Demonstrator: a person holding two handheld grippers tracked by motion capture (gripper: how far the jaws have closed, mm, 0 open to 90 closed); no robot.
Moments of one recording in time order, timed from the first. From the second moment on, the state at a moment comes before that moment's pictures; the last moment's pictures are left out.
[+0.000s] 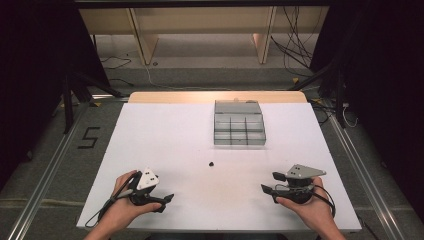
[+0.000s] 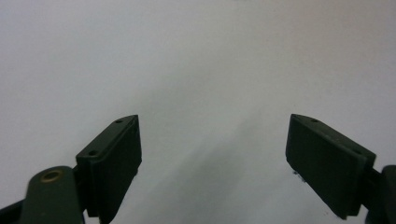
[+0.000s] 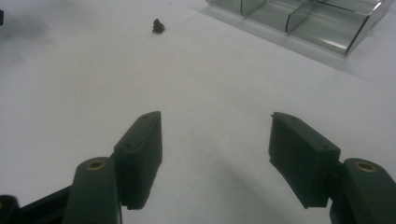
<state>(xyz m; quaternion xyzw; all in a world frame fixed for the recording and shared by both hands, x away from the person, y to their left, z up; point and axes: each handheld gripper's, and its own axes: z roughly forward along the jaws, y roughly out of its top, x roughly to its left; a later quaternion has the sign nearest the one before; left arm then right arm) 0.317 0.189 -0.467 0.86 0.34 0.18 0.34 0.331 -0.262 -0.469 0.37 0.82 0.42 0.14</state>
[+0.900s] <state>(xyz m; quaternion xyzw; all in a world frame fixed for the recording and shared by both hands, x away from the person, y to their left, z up) 0.317 0.184 -0.467 0.86 0.33 0.18 0.34 0.352 -0.215 -0.468 0.32 0.83 0.43 0.14</state>
